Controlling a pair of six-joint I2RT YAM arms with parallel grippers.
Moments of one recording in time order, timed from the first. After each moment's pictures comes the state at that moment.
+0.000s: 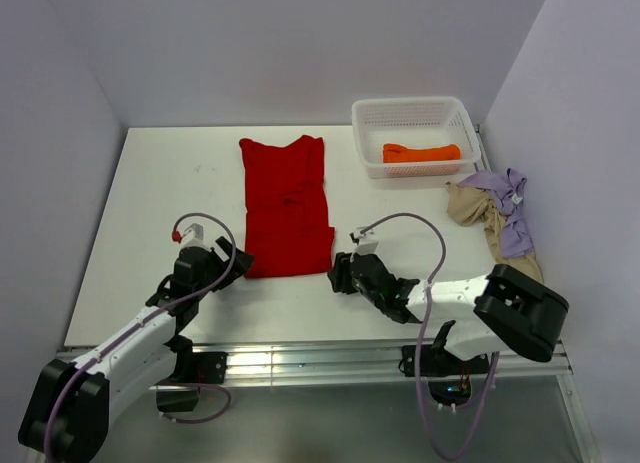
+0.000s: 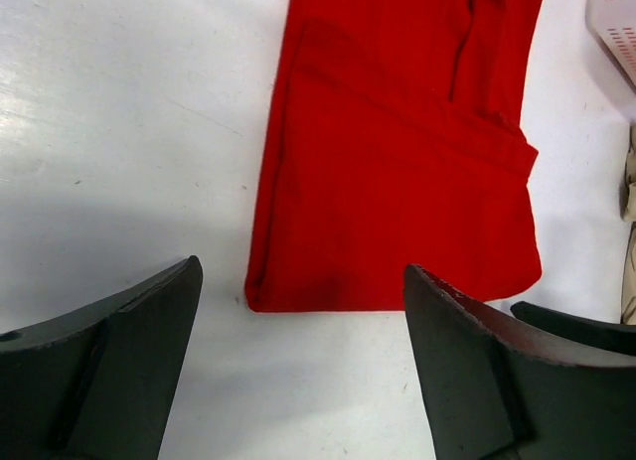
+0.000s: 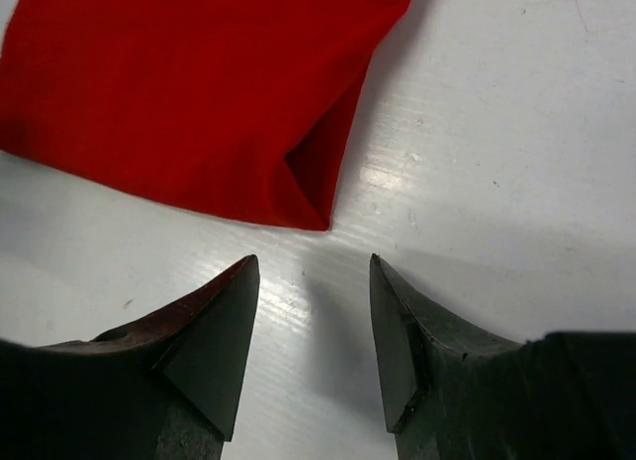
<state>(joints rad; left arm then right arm) -0.36 0.86 0.19 0.12 0.00 -0.88 0.94 1.31 0.32 0.41 0.34 0.63</state>
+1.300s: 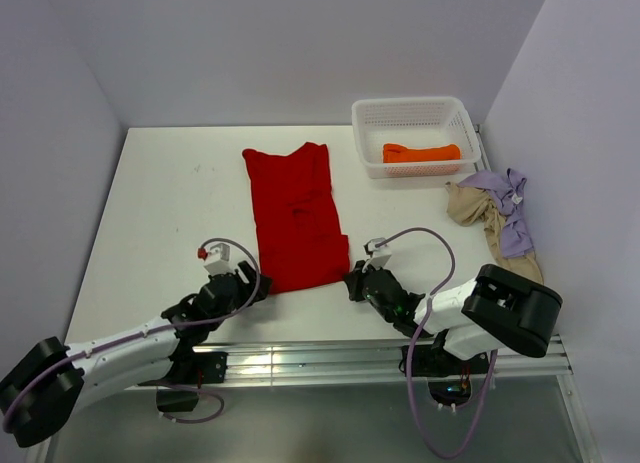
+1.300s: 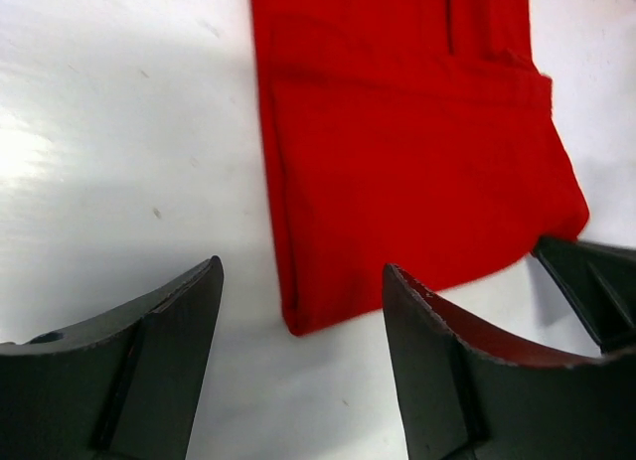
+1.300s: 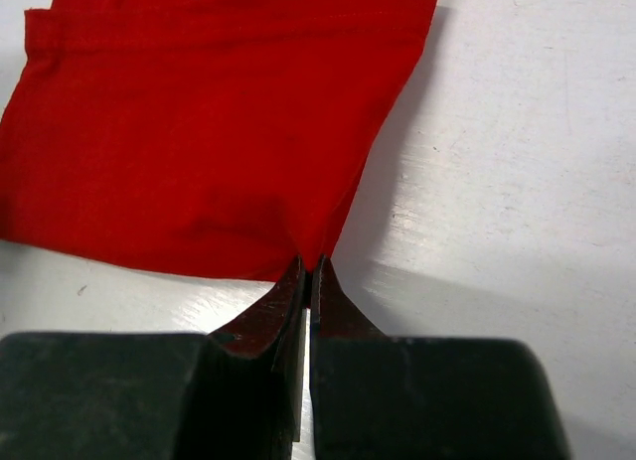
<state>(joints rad) -0.79 0.84 0.09 0.22 -0.33 -0.94 0.96 1.38 0.13 0.77 0.43 0.60</state>
